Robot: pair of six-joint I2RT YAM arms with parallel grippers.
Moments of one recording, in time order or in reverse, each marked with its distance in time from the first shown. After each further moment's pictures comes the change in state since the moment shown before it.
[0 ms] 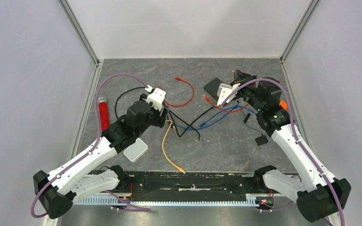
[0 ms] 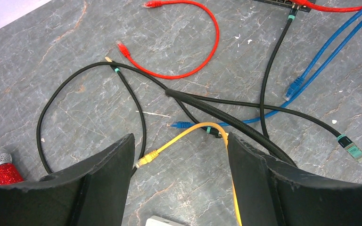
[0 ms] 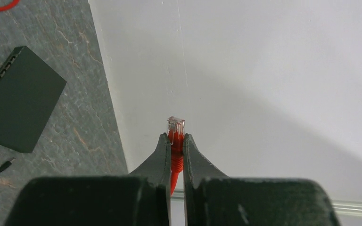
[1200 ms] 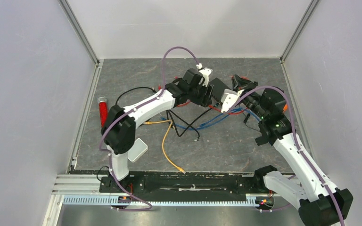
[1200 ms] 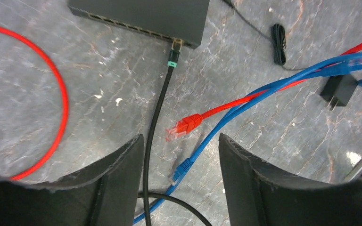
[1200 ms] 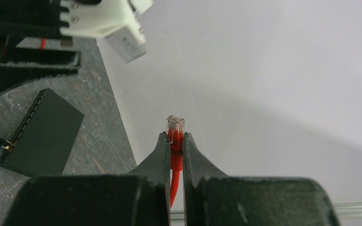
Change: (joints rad) left arm 0.000 0.936 0.718 -0.012 0.422 -0.253; right arm -0.002 -0.095 -0.107 0.104 -0.113 0.124
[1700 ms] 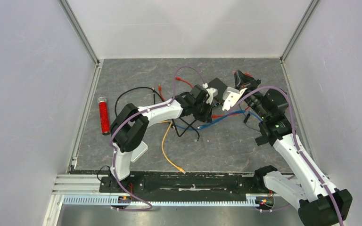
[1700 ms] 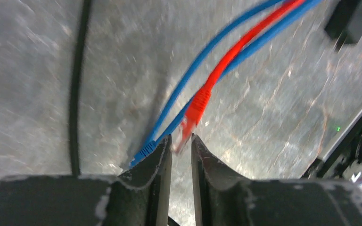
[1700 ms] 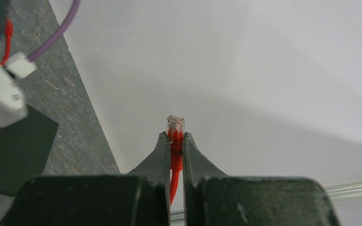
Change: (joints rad) left arm -0.055 0.123 -0.109 0.070 0.159 -0.093; right arm -0.012 -0.020 -0.038 0.127 0.027 0.017
